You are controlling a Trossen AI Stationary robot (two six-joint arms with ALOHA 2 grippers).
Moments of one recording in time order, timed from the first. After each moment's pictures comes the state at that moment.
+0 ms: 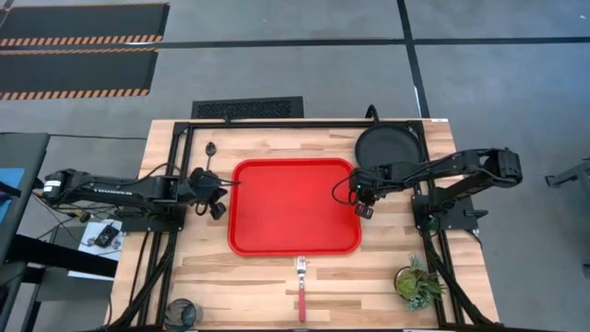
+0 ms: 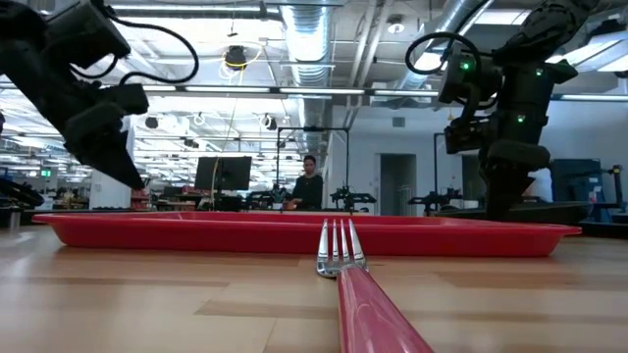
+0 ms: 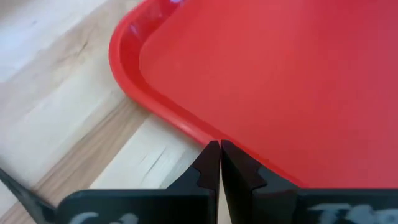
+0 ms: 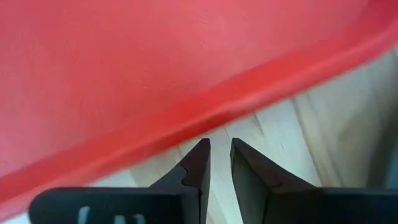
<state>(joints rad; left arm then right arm) 0.05 0.66 0.27 -0.47 -0.33 -0.46 -0.17 1.35 0.63 -0.55 0.10 0.23</state>
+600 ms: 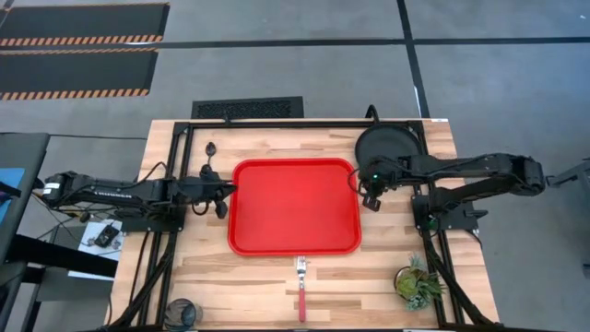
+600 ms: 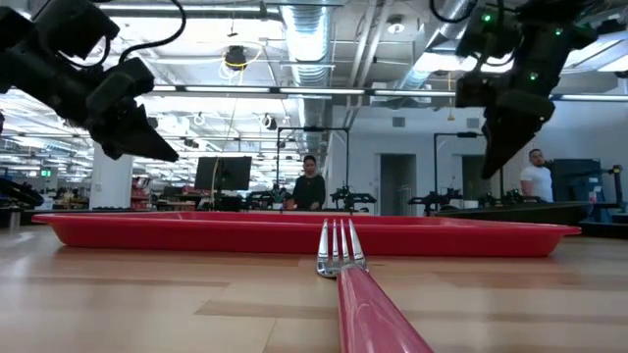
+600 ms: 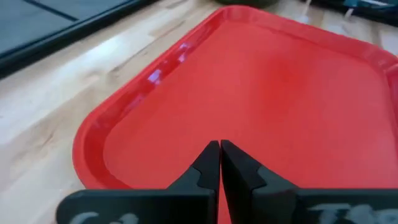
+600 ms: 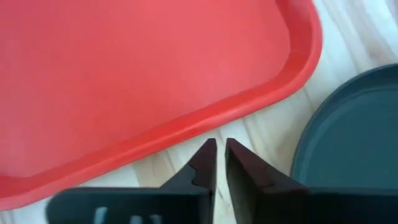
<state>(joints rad) 0.05 0.59 0.16 -0.07 -0.32 -0.32 -0.19 1.08 0.66 -0.65 0.13 0.15</state>
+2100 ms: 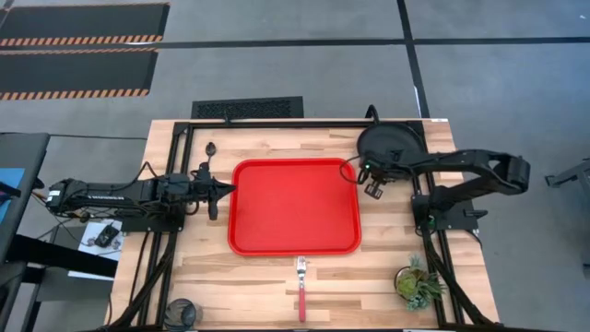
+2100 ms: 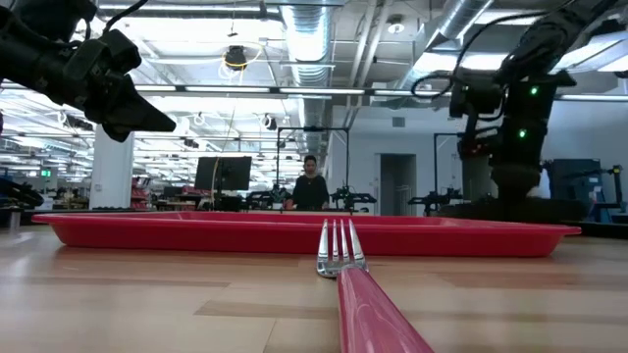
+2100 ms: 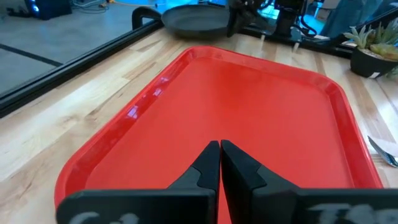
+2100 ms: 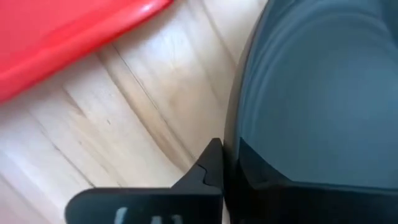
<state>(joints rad) 0.05 0.37 0.16 -0.12 -0.22 -0.22 -0.43 1.26 0.59 -0.64 0.29 0.09</state>
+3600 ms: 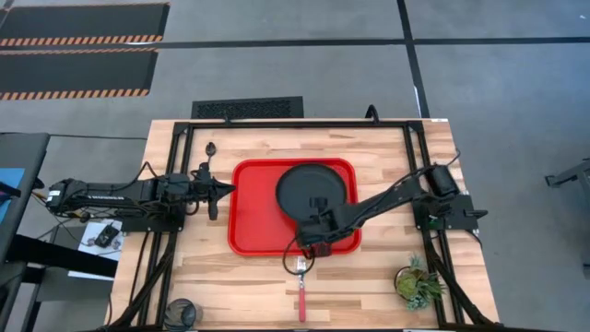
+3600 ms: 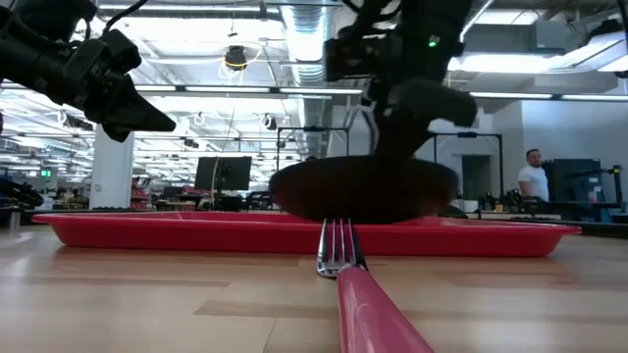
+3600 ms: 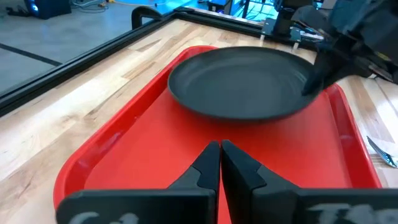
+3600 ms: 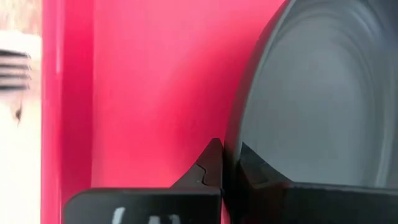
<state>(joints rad) 0.05 0.37 0.16 -0.12 -0.22 -0.22 0.28 1.96 1.43 -0.76 0.40 0.10</state>
